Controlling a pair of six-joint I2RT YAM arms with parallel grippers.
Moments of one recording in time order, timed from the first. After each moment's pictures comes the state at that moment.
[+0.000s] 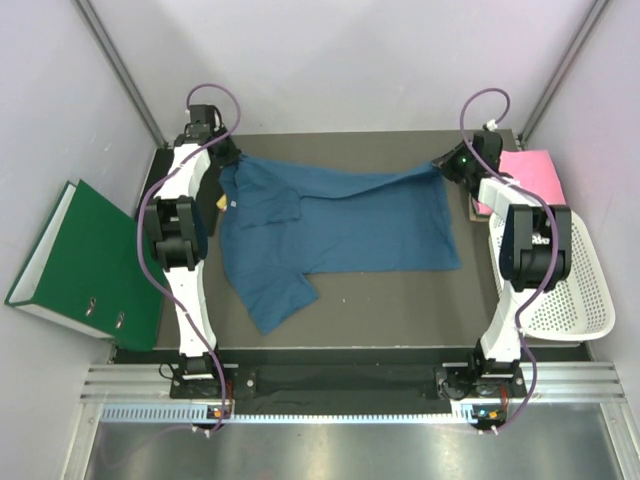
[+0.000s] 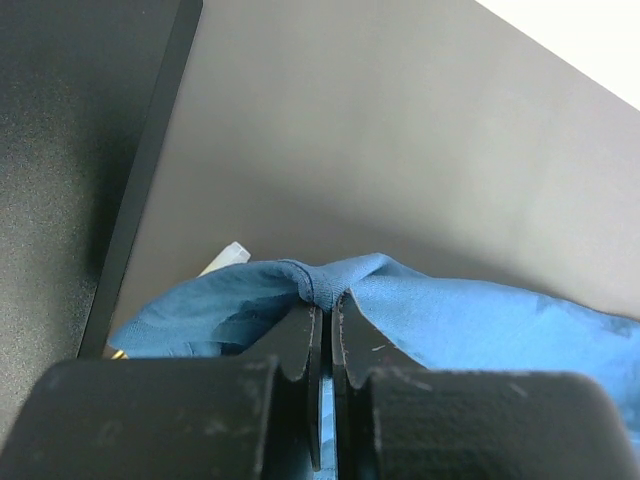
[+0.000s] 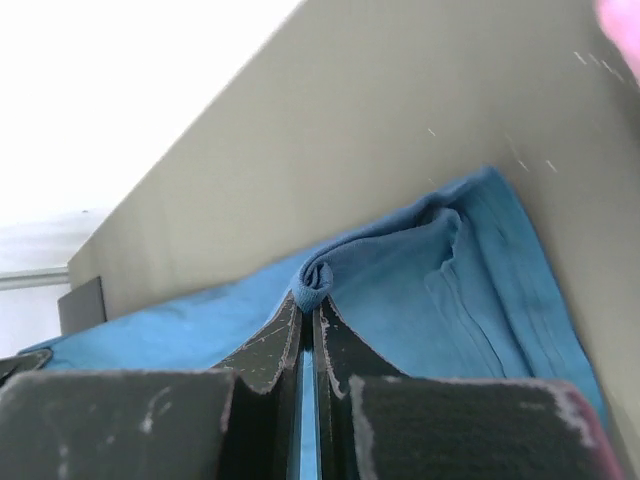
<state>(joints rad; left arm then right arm) 0.04 2.28 2.08 -0.55 0.14 -0.49 -0.02 1.95 1.36 0.08 -0.22 0.79</state>
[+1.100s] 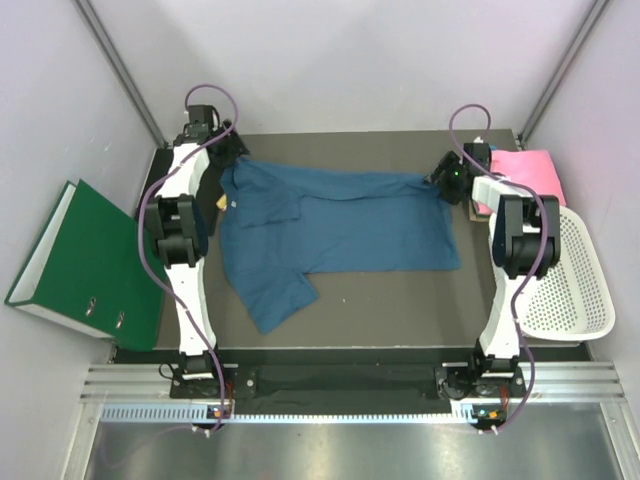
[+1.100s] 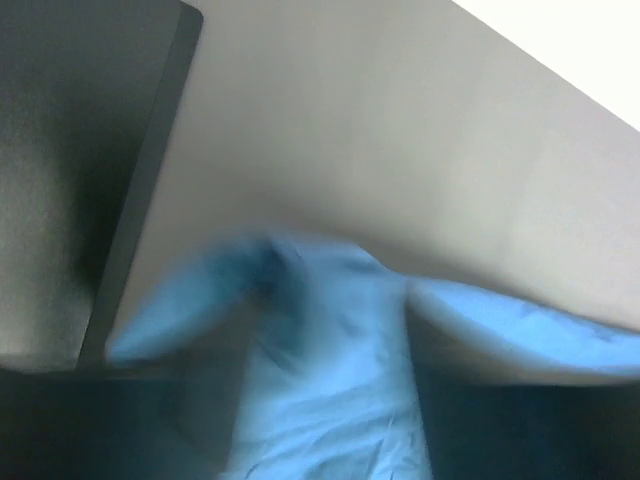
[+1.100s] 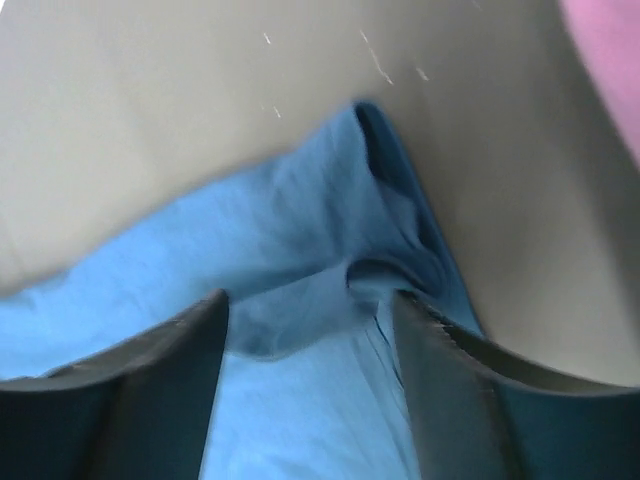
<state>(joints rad) 0.06 2.33 2.13 -0.56 0.17 -0.50 -0.02 2.12 1.47 -0.12 -0.20 0.70</state>
